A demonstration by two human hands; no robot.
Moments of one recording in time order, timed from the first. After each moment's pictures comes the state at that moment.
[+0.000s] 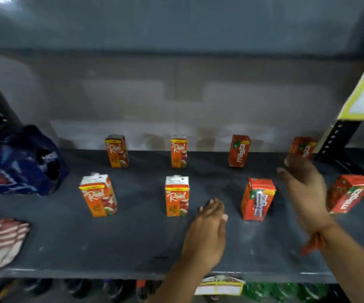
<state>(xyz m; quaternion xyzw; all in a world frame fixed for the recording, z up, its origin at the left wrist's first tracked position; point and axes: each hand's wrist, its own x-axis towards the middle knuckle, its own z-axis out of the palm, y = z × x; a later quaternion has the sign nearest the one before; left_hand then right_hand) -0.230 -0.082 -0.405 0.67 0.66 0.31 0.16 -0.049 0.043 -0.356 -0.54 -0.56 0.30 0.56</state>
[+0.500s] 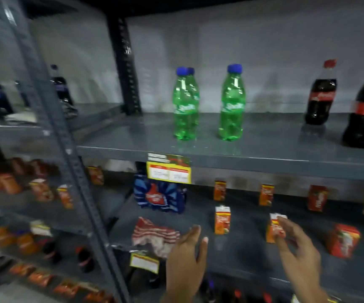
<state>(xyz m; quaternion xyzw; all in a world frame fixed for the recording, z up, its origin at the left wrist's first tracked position) -0.443 -0.333 -0.277 0.47 0.78 0.40 0.05 -0.240 -0.201 -0.287 -0.47 -0.64 0.35 0.51</state>
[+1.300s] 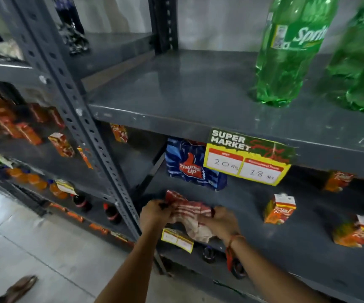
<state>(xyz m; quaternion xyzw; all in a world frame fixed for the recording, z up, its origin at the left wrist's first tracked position) -0.677 -0.314 -0.350 0.20 0.90 0.32 0.19 -0.523 -0.196 -0.373 -0.46 -0.76 0.45 0.09</state>
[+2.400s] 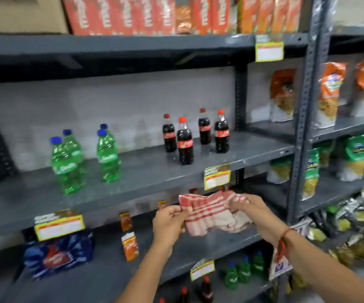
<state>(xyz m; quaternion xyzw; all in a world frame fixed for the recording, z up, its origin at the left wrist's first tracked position) -0.262 -0.288 -0.118 0.49 0.55 0.54 0.41 -0.036 -0.273 -0.110 -0.51 -0.49 0.48 0.51</state>
